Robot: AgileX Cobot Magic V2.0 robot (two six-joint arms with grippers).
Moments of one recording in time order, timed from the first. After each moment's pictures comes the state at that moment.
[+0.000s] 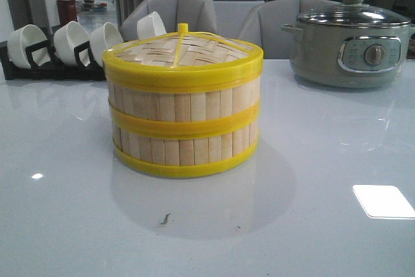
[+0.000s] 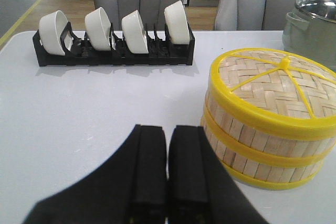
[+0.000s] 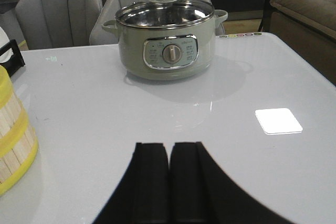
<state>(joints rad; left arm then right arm) -0.22 0.45 -0.50 -0.04 0.38 -0.05 -0.11 0.28 -0.20 0.10 0.13 0.03</state>
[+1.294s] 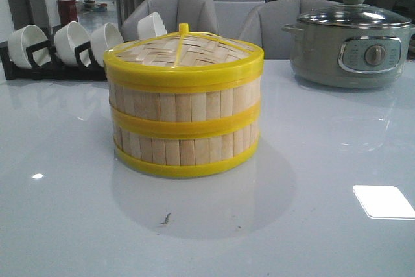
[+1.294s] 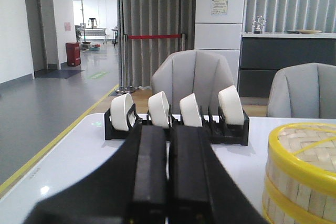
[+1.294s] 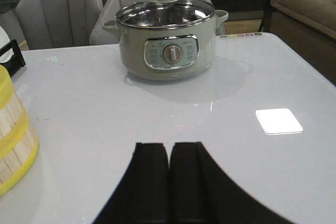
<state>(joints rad) -0.04 0.09 -0.17 0.00 0.04 -0.05 -0.11 0.28 -0.20 0.10 0.13 0.03</state>
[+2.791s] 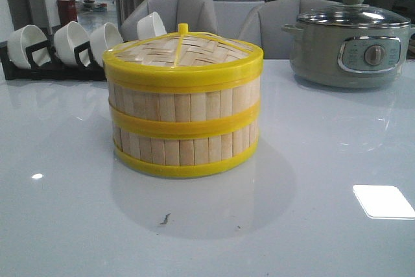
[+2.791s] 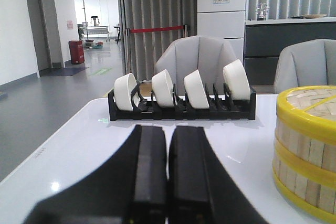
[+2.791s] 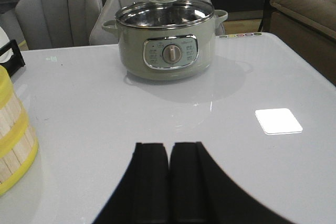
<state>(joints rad) -0.03 0.00 0.01 0.05 -0.03 -0.04 -0.11 0.28 -0.20 0.10 0.13 0.03</state>
